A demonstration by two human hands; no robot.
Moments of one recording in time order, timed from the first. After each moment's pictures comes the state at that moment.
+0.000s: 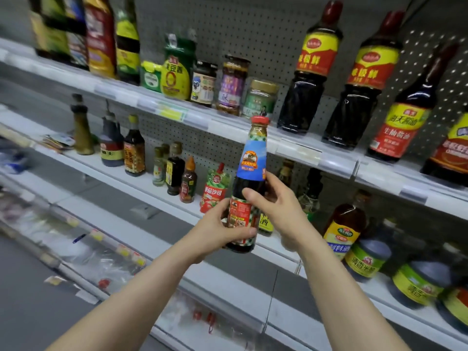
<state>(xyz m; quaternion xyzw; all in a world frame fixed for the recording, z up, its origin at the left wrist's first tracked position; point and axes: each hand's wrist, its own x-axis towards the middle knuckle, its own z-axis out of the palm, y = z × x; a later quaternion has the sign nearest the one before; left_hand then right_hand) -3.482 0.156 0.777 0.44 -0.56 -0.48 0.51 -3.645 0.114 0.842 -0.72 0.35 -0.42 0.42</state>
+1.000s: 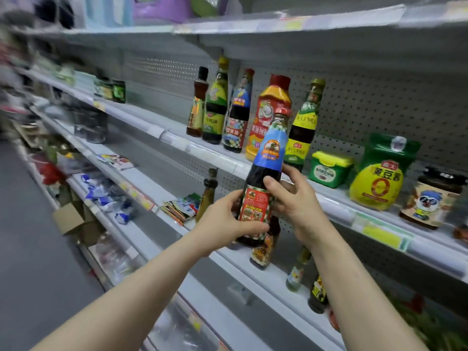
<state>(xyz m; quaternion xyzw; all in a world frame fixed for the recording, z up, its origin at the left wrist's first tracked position) -3.019 0.102 0.880 0.54 -0.56 -0.28 0.56 -3.167 0.018 0.932 -0.70 0.21 -0.44 0.53</state>
